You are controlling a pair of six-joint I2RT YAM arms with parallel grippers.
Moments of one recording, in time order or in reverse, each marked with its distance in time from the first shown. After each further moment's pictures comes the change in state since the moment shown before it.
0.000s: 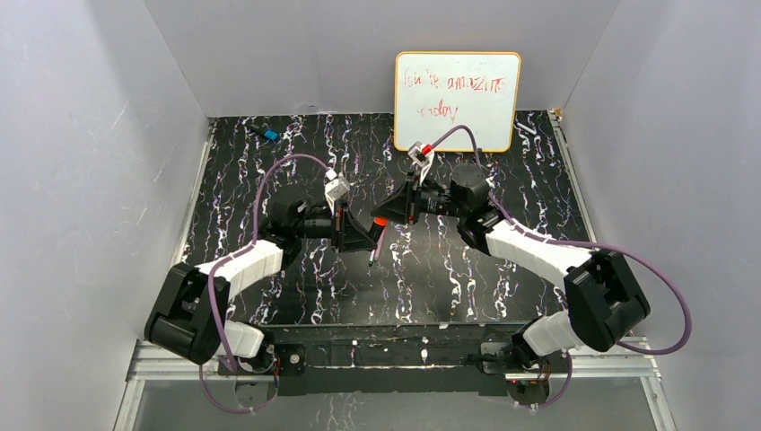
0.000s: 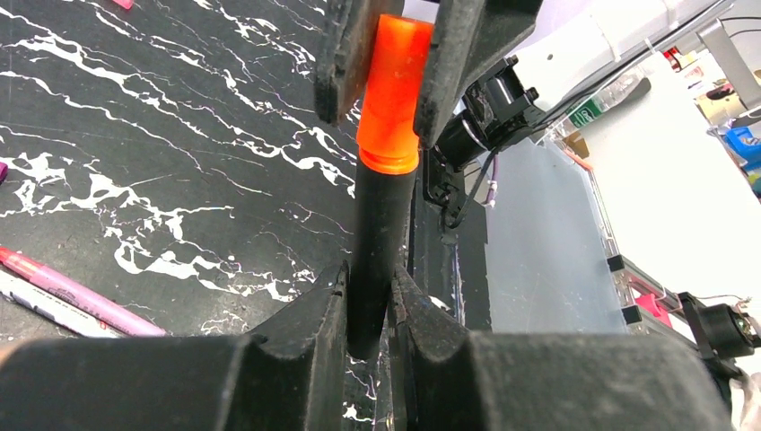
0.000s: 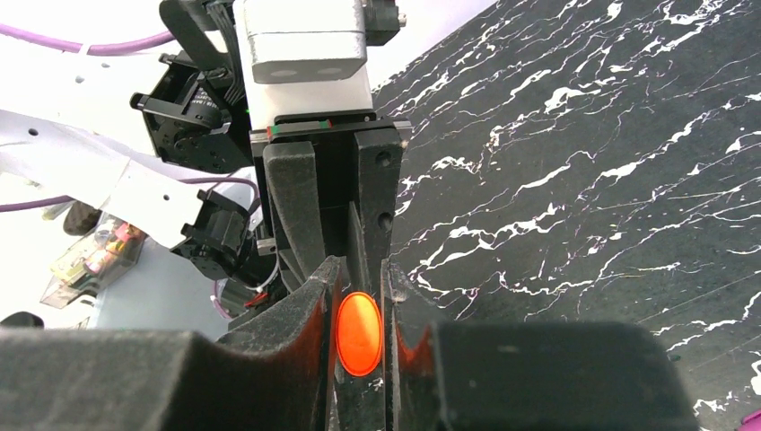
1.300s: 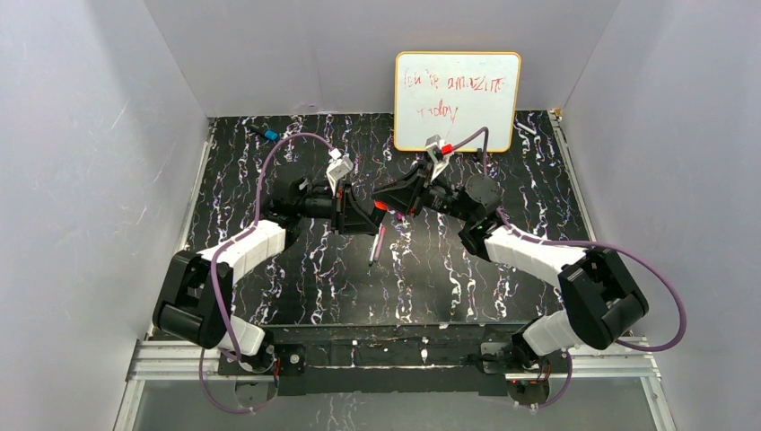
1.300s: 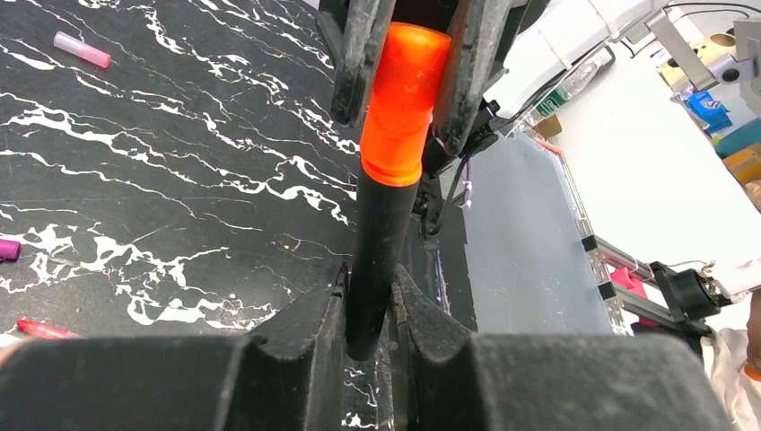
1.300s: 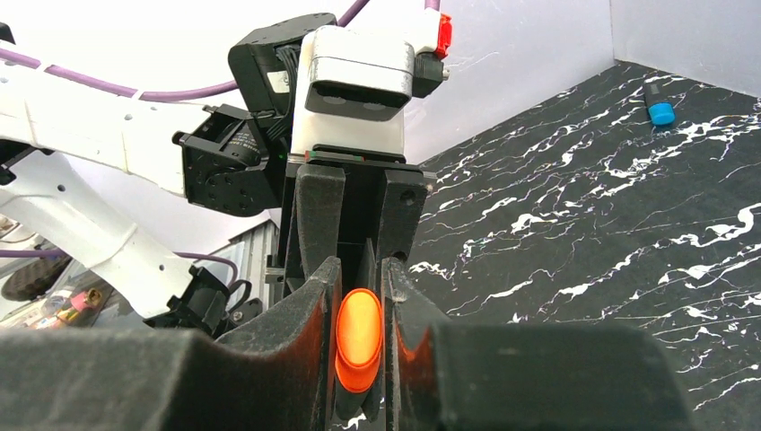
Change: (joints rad) left arm 0.026 0.089 0.201 -0.053 0.132 -0.014; right arm 0.000 0.008 -0.085 0.377 0.104 0.051
